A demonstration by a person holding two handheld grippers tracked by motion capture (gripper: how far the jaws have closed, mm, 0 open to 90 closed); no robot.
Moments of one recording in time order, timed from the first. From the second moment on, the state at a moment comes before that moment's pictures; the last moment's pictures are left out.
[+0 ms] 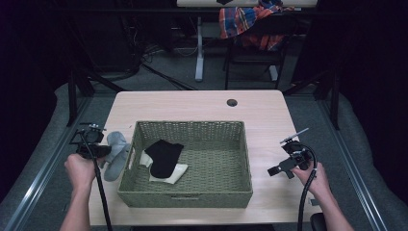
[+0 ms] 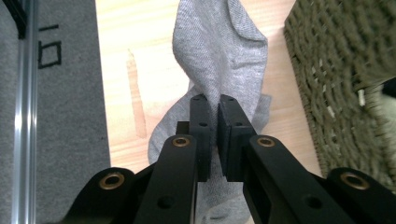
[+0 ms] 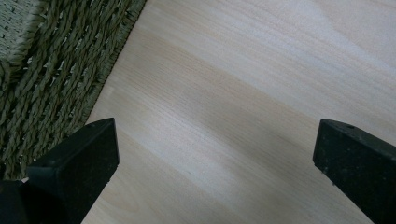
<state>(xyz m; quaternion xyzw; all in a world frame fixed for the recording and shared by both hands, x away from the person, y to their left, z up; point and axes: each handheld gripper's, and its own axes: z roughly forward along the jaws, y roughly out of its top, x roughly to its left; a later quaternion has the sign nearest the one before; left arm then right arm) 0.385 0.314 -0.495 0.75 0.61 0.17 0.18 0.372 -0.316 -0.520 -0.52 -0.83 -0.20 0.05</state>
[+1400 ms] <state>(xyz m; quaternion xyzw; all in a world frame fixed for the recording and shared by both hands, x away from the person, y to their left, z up) 0.382 0.330 -0.504 0.75 0.64 0.11 0.17 0.369 -0.314 -0.520 -0.52 -0.83 -0.21 0.04</state>
